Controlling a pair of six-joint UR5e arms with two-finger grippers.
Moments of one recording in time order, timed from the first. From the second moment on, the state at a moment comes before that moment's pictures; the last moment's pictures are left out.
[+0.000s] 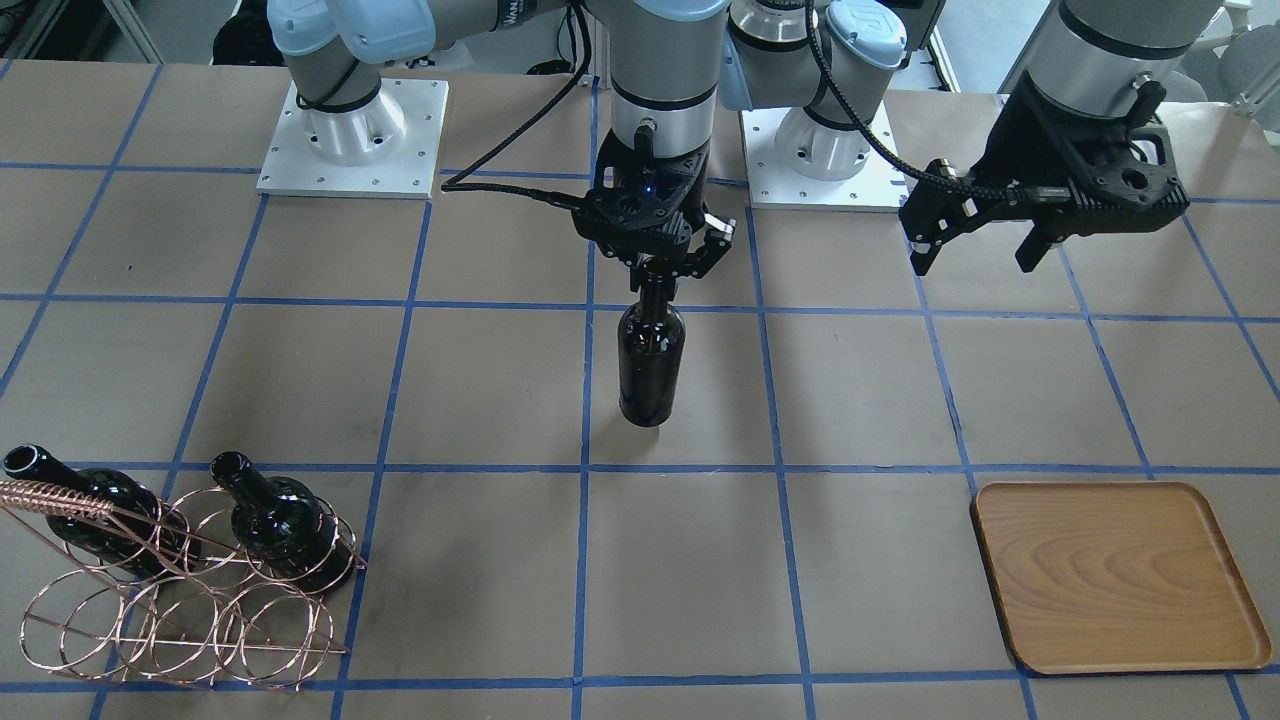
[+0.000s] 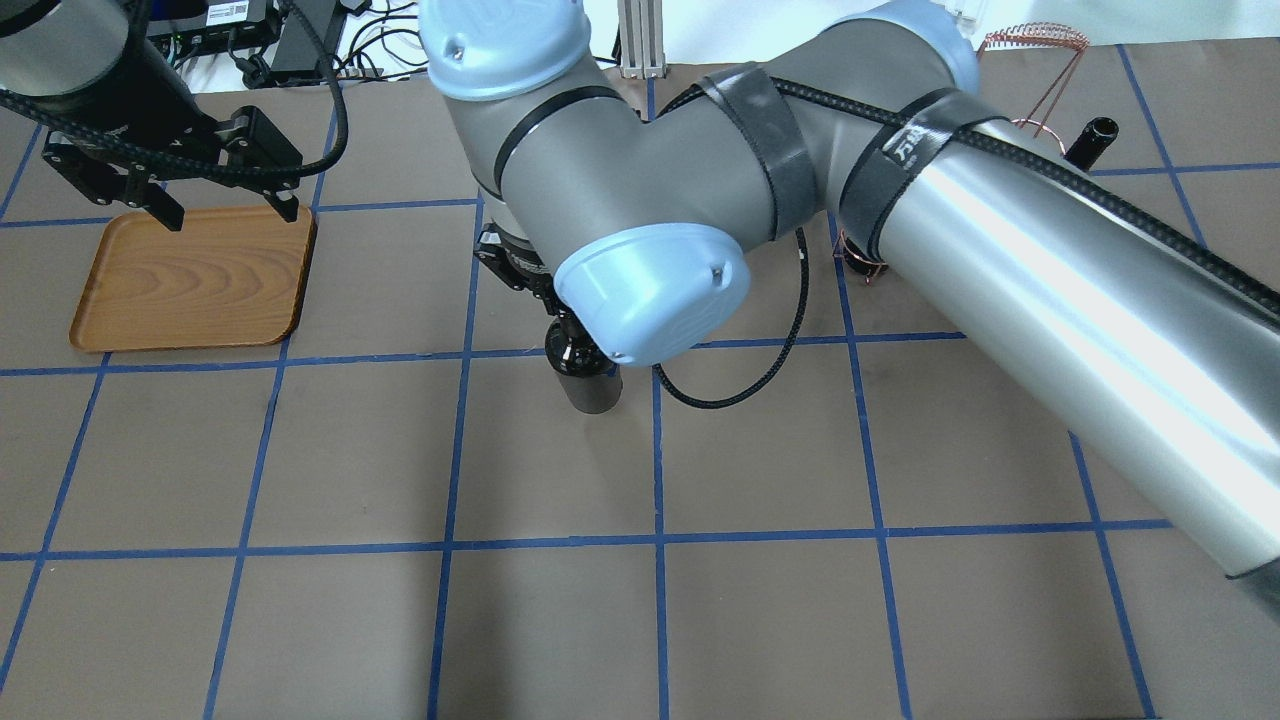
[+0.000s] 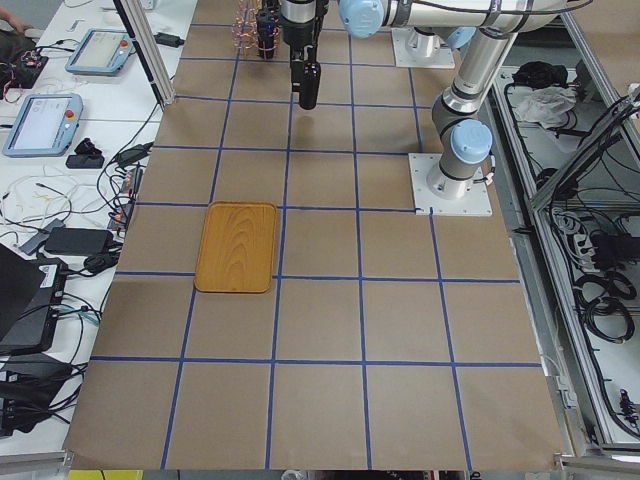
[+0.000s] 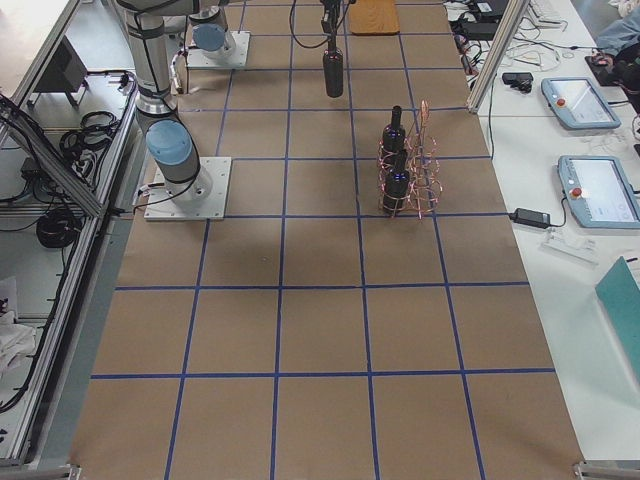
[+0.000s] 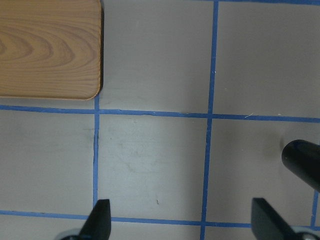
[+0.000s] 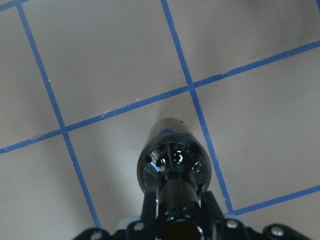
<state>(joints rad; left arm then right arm) -1.42 -1.54 -1.55 -1.55 1.59 0.09 2.13 -1.30 1.45 -1.82 -1.58 0.88</state>
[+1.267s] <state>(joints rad) -1.40 -1.54 -1.55 -1.55 1.59 0.13 2.23 -1.24 1.44 -1.89 -1.58 1.04</state>
